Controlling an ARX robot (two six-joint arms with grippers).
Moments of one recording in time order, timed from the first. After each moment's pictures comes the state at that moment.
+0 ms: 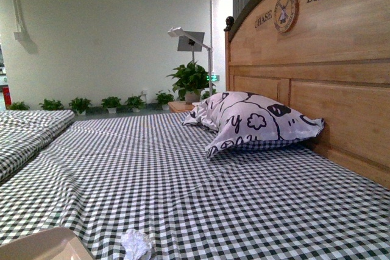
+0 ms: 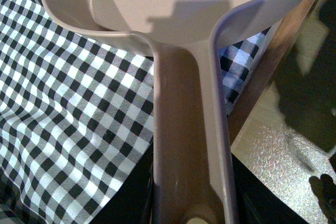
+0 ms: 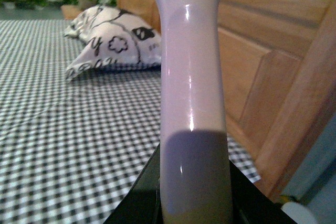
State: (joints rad) left arm 0.43 1.45 0.66 -0.21 0.55 1.32; right arm 0.70 0.70 0.49 0.18 0.78 -0.06
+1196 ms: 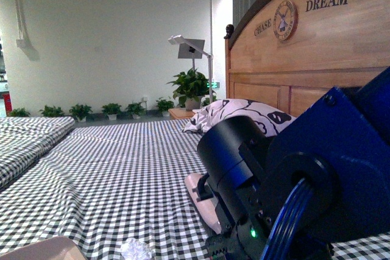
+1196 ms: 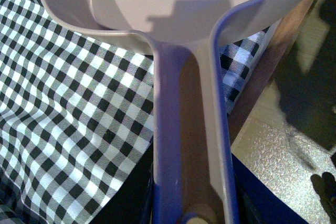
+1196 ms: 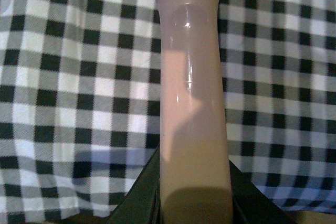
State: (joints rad) left arm 0.43 1.45 0.66 -0.22 0.55 1.33; right arm 0.70 1.98 1.23 -0.15 0.28 0.11
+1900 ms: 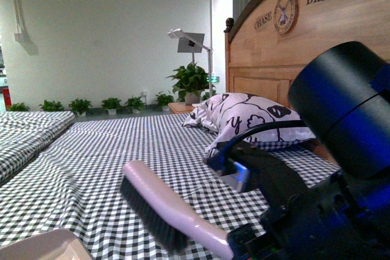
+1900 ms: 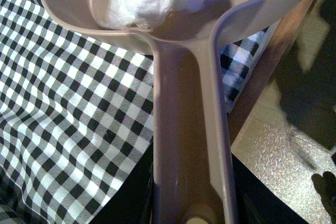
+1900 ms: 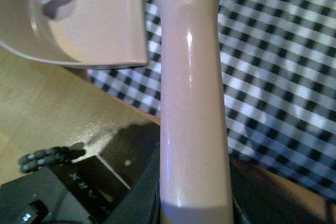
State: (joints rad) left arm 0.43 1.45 0.67 -0.22 0.55 1.34; right arm 0.58 1.59 1.00 -0.18 -0.23 -0.12
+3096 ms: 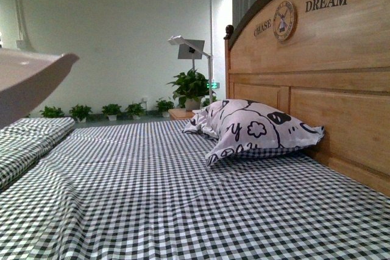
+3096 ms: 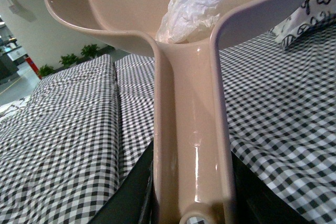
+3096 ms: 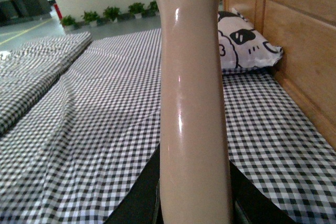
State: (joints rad) left arm 0.40 0.77 0.36 0.47 0.50 0.36; right arm 0.05 0.58 0.67 -0.05 -0.29 0.16
